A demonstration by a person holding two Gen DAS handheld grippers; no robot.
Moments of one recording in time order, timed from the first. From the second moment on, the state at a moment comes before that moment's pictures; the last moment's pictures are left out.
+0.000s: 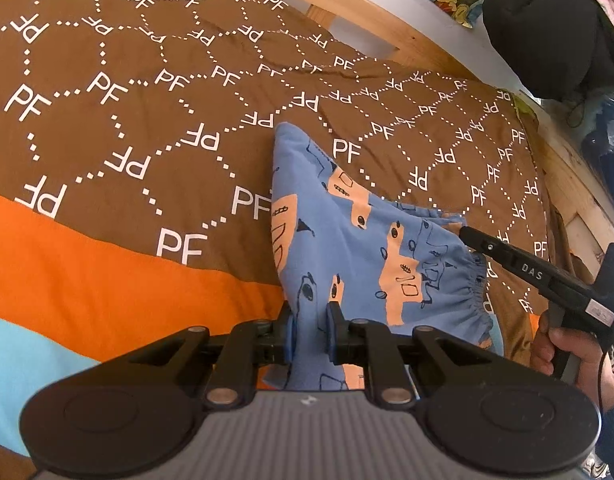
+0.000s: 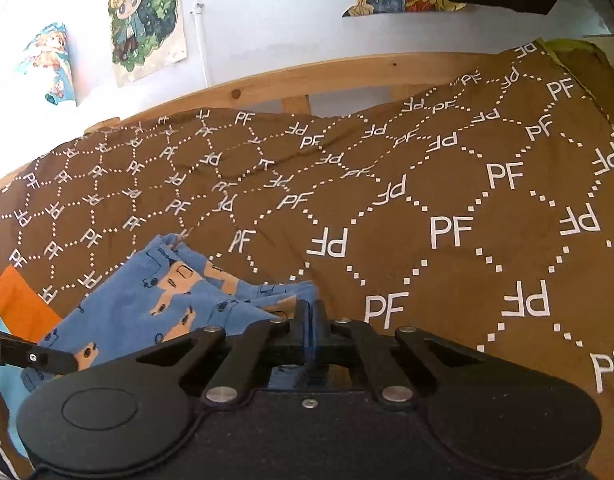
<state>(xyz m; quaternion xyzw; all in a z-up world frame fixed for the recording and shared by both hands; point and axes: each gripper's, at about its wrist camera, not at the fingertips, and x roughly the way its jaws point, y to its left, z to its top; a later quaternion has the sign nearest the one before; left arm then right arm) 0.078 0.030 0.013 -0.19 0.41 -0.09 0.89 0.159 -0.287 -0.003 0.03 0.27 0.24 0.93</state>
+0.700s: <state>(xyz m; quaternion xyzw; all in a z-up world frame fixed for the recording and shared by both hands) 0.078 0.031 0.017 -0.20 0.41 -0.09 0.89 0.185 -0.283 -0.010 0.09 0.31 0.25 0.91</state>
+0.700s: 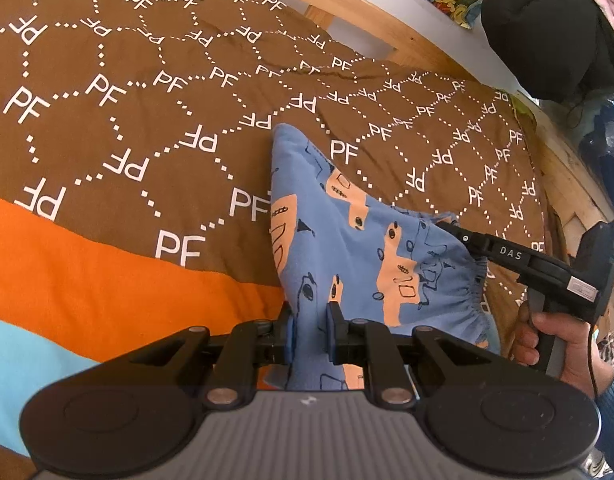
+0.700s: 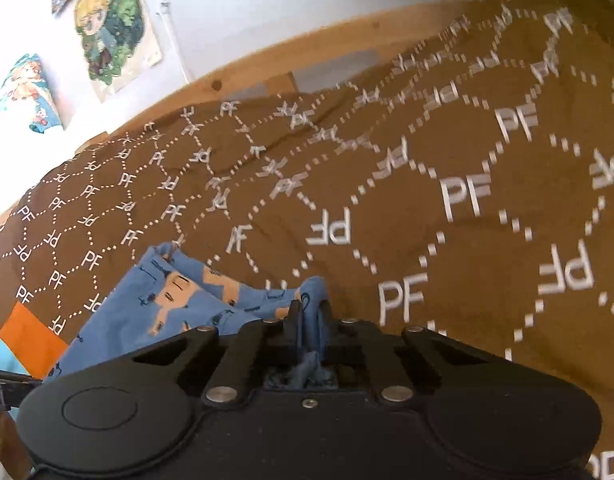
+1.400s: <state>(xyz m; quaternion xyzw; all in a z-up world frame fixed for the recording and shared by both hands) 0.163 0.032 0.085 -0.18 0.36 -0.09 0.91 0.266 -0.264 0.078 0.06 0.26 0.25 0.93</state>
